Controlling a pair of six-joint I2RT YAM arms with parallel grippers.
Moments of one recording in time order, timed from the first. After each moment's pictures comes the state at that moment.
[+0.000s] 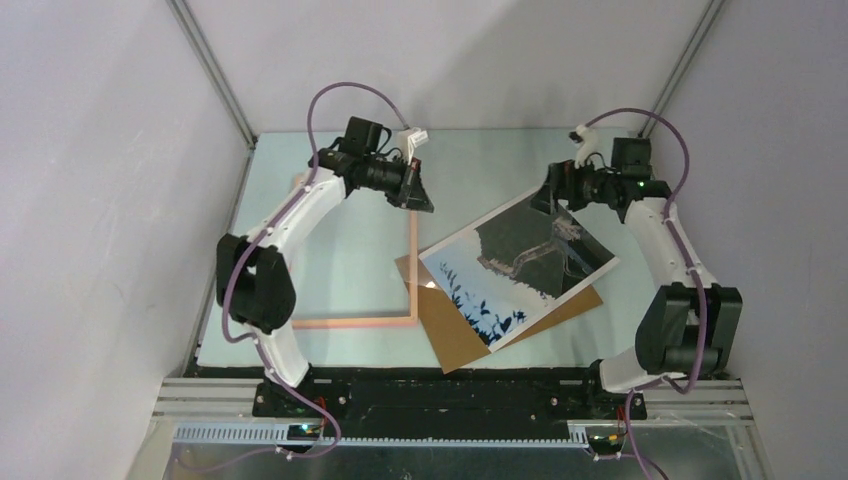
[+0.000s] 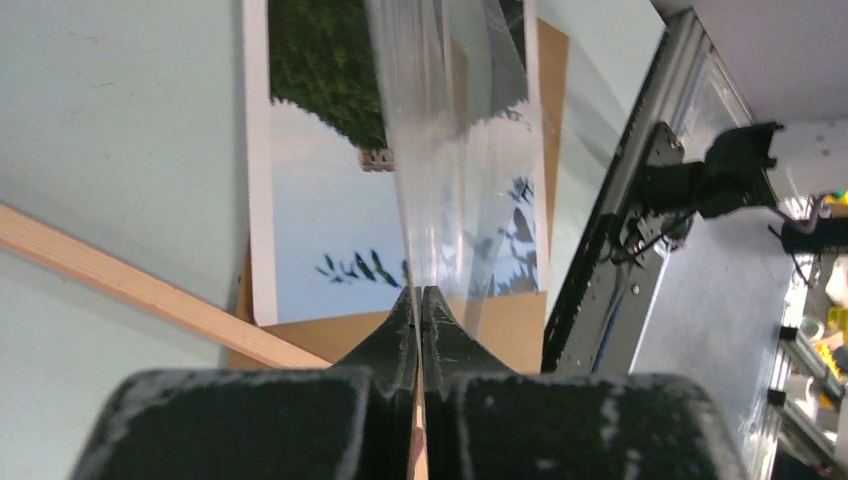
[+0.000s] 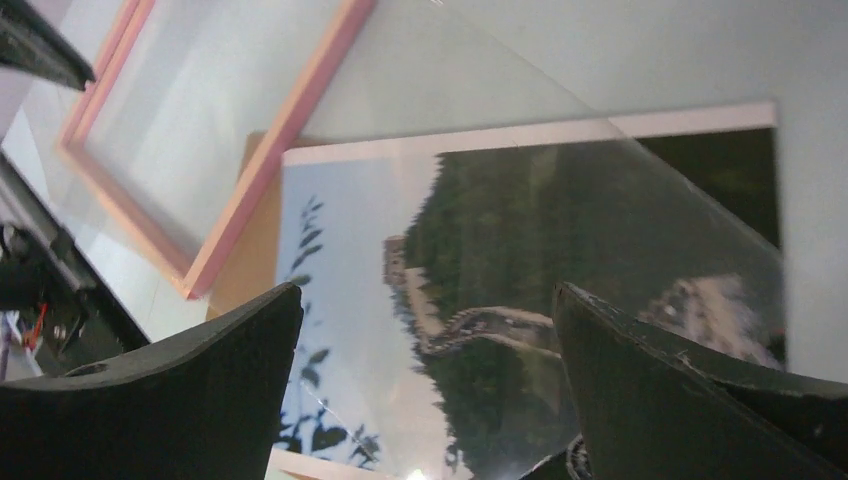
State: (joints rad) left arm -0.38 1.80 1.60 -0.64 0.80 0.00; right arm -0.07 1.50 1.25 -0.48 -0.75 -0.12
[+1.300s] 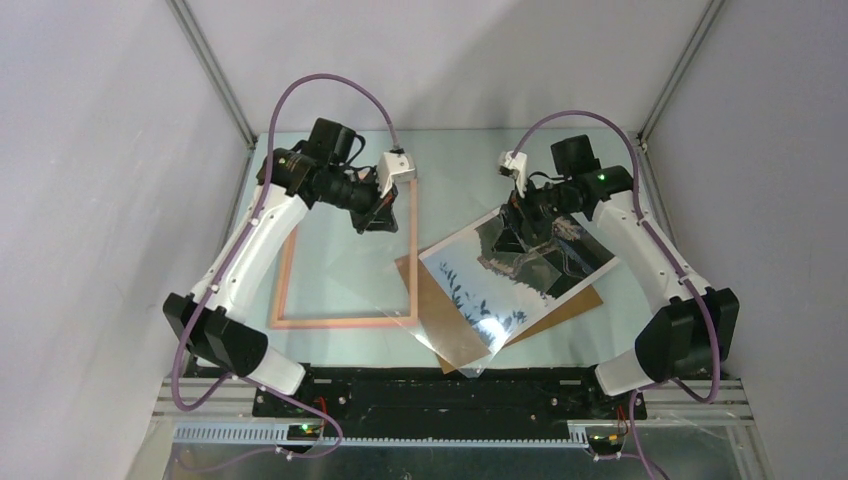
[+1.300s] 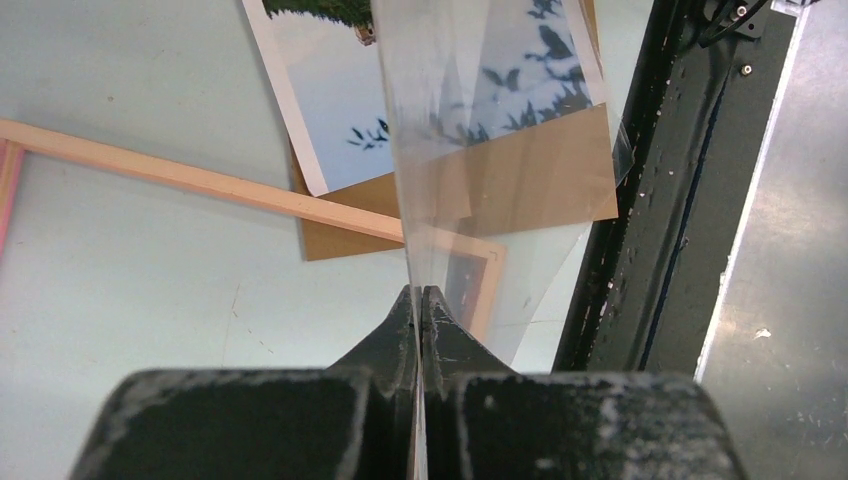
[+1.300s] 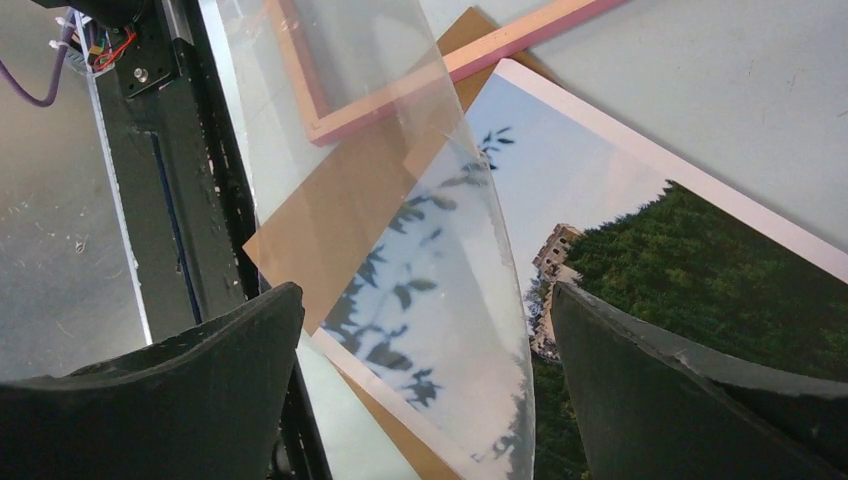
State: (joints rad) left arm -0.41 1.51 1.69 -1.19 0.67 0.64; right arm 0.29 1.47 1.42 -0.93 -0.84 -0.58
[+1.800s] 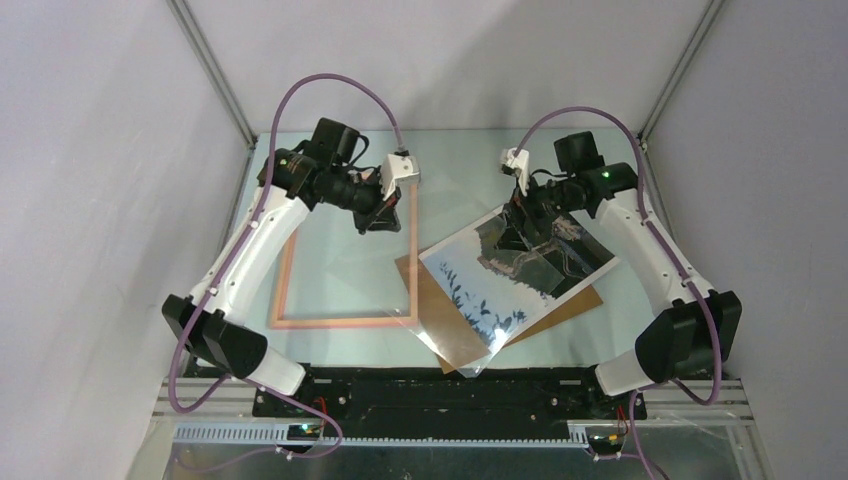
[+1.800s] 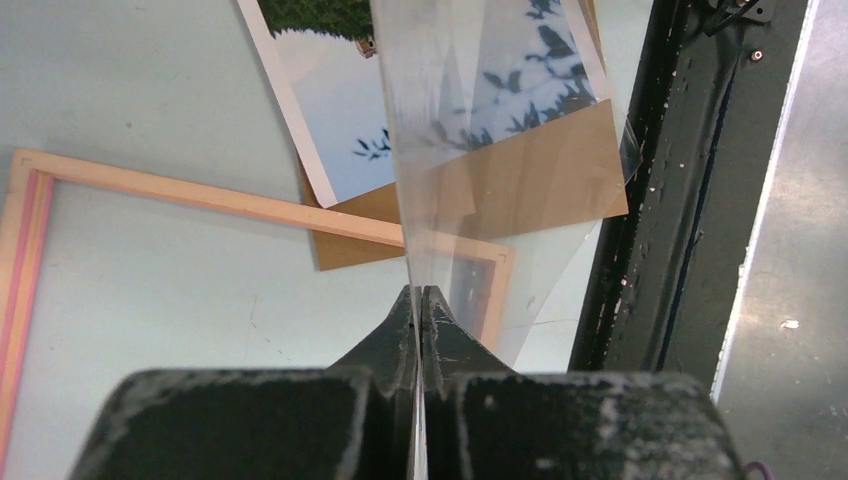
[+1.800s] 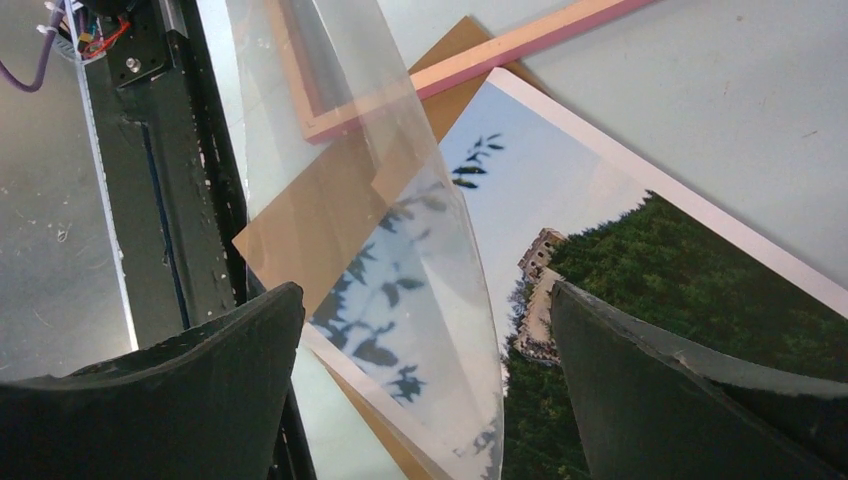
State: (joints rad) left arm -0.43 1.50 1.70 -1.20 0.66 0.67; right arm 0.29 1.47 1.45 -0.96 -0.84 -0.64
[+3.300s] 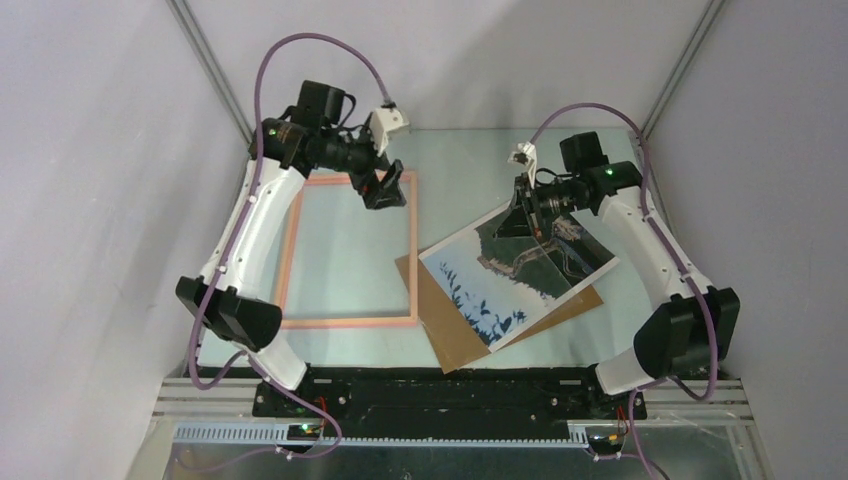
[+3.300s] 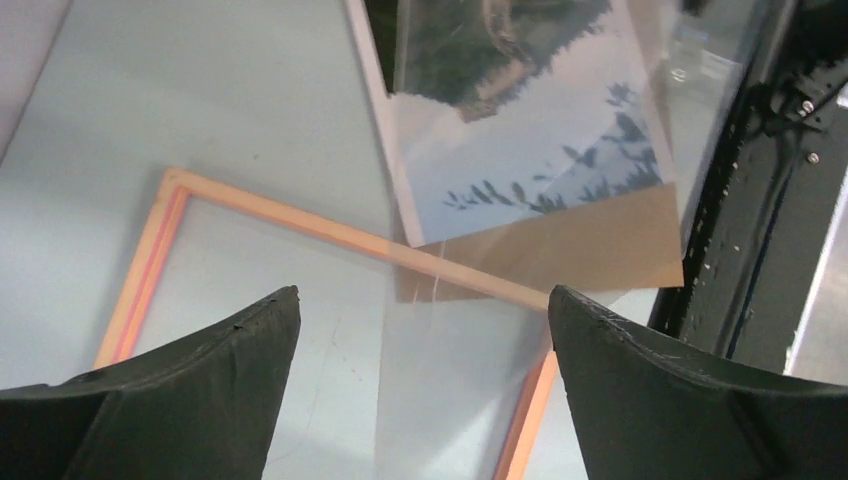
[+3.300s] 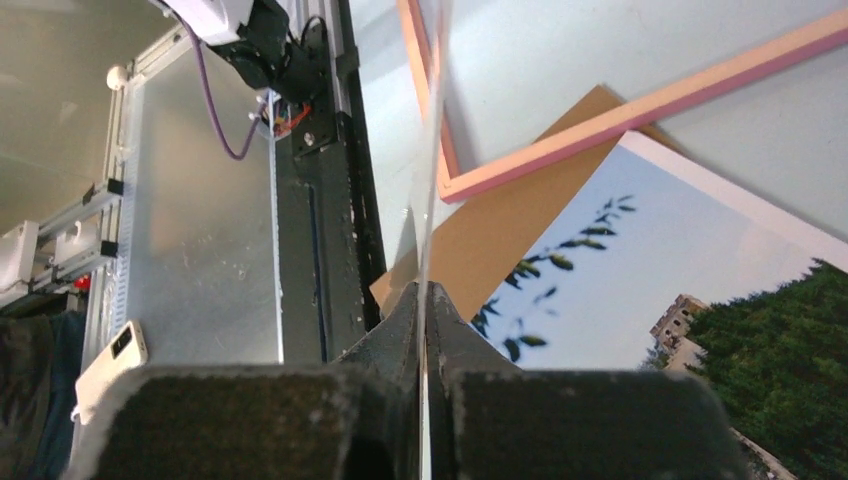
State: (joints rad) left arm -0.37 1.64 1.97 -1.19 0.66 0.62; right arm 0.24 1.51 1.46 -1.04 -1.13 -0.57
